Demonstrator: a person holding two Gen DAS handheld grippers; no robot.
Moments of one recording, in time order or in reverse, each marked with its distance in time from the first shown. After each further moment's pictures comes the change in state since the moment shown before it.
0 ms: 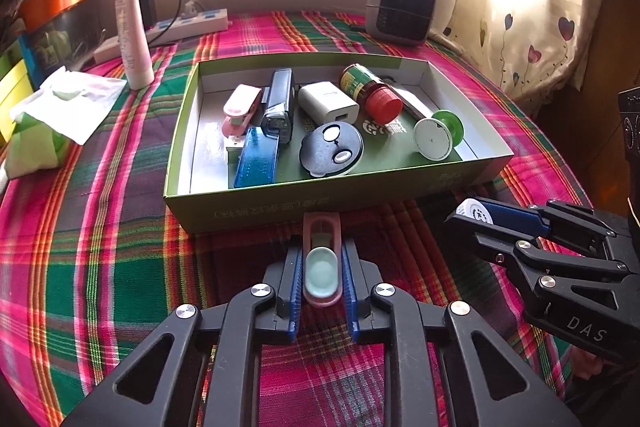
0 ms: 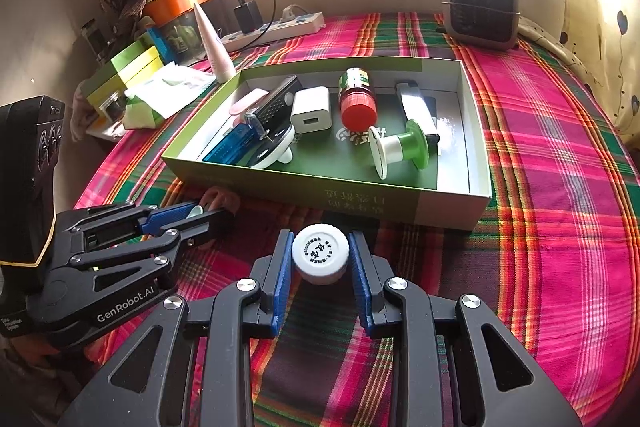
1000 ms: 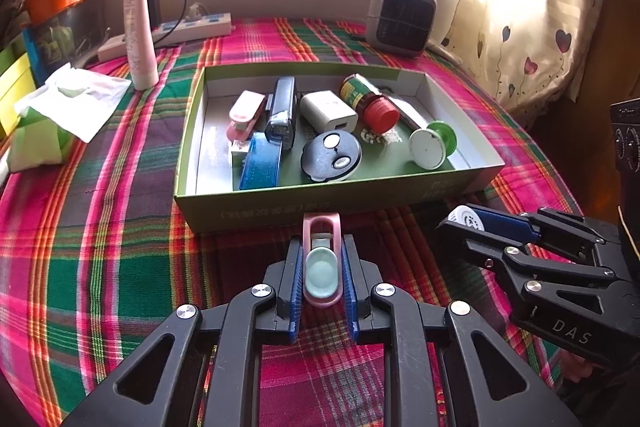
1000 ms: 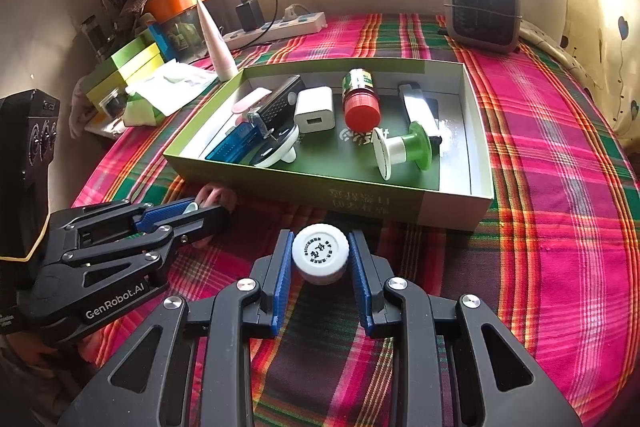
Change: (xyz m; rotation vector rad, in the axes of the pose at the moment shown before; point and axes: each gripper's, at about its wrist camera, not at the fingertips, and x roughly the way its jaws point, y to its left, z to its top) left arm -0.012 0.001 0.000 -0.022 -0.026 -0.020; right arm -0.002 0.003 0.001 -0.013 -0.003 -0.008
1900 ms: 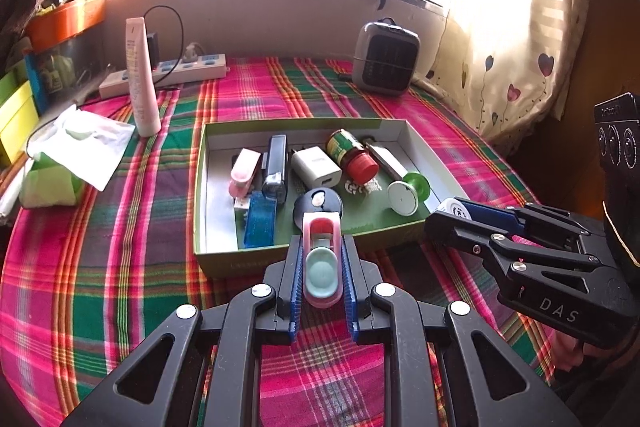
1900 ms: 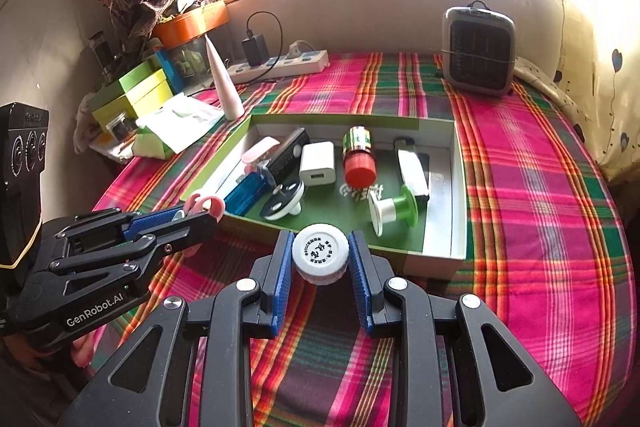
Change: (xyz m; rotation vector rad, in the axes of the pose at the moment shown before) left arm -0.030 -0.001 0.023 0.011 -0.093 -0.033; right arm -0.024 0.006 0.027 -0.022 -0.089 -0.014
